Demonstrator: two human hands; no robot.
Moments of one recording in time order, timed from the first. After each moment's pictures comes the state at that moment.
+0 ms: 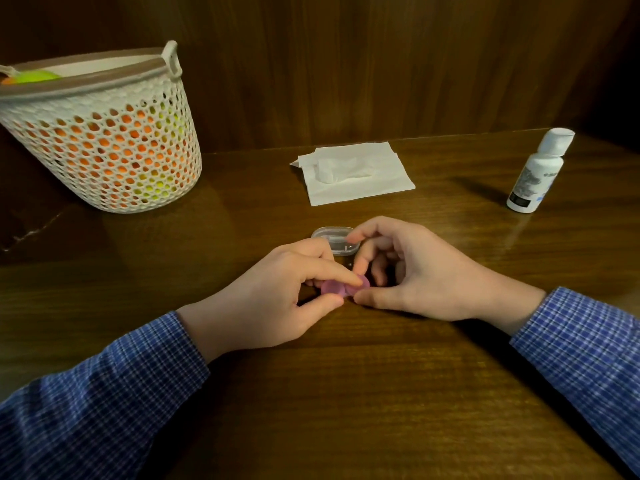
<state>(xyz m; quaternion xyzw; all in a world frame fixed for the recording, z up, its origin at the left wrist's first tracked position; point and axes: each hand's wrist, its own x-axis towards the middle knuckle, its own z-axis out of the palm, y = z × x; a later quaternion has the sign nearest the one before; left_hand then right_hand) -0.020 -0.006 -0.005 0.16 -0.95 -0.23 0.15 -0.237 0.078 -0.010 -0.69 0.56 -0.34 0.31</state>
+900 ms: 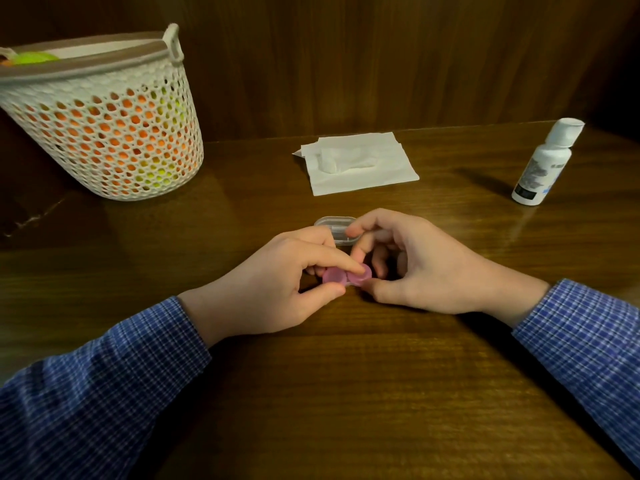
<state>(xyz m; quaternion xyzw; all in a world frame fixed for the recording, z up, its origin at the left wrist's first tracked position) -0.020 -0.006 -0.005 0.16 -0.95 -0.23 0.15 -0.237 0.080 -0.010 -0.70 0.55 -0.34 0.31</state>
